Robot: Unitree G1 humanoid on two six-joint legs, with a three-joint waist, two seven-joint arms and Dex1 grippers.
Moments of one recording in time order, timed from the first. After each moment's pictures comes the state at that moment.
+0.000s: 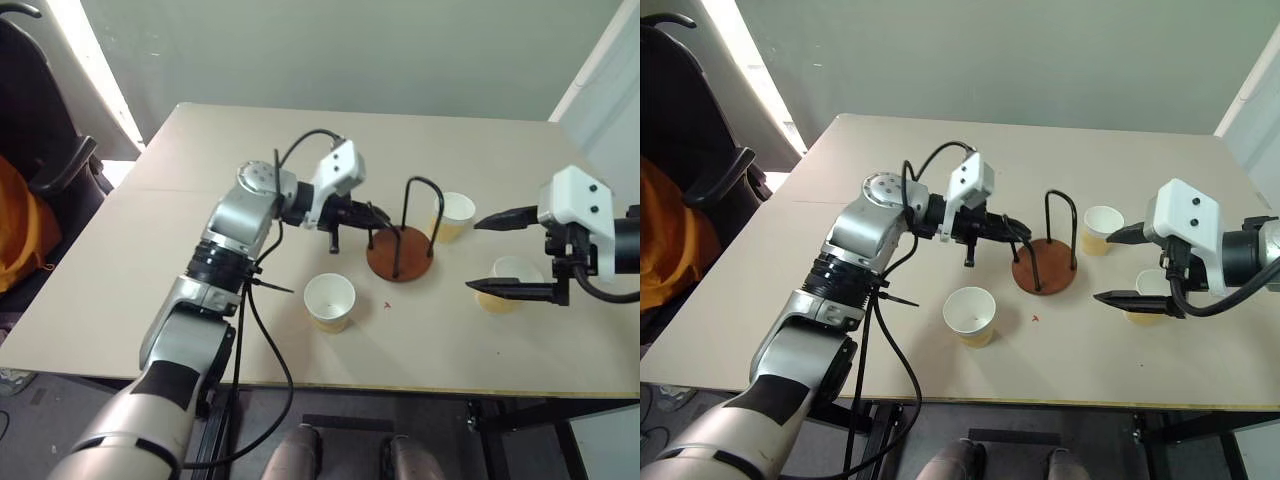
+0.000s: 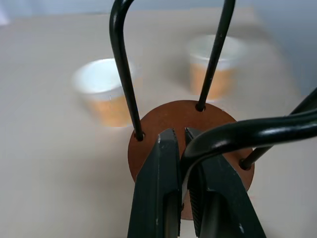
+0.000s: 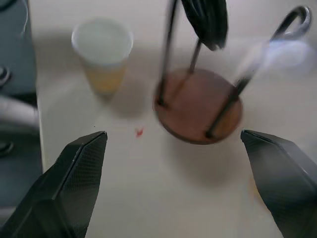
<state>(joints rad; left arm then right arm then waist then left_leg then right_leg) -1.08 0.37 -0.27 0.37 -0.17 0.40 -1.34 -0.43 -1.29 -0.20 -0.48 0.59 0.76 1.17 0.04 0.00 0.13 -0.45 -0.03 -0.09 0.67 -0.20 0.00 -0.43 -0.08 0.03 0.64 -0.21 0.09</state>
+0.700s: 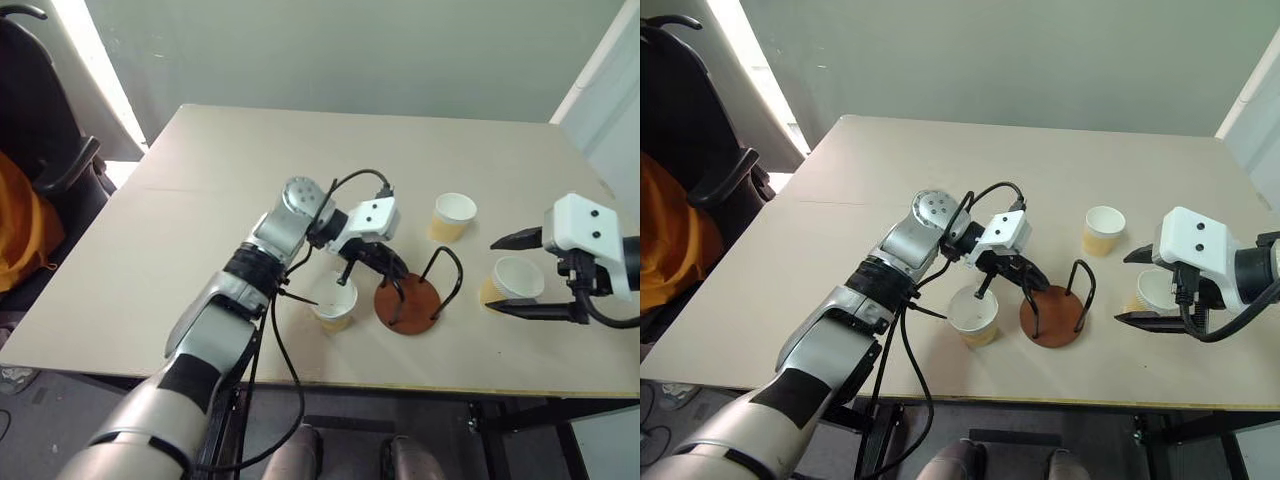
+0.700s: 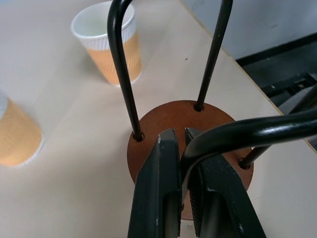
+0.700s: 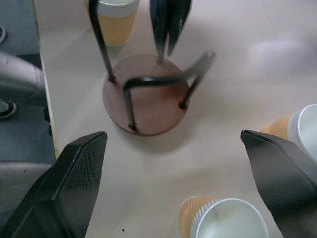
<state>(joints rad) -1.16 0.25 -0.40 0.71 -0.09 -0.02 -1.55 -0.30 -1.33 -0.26 -0.53 0.57 0.76 1.20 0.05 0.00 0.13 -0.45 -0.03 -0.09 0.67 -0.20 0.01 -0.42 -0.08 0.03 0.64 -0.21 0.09</state>
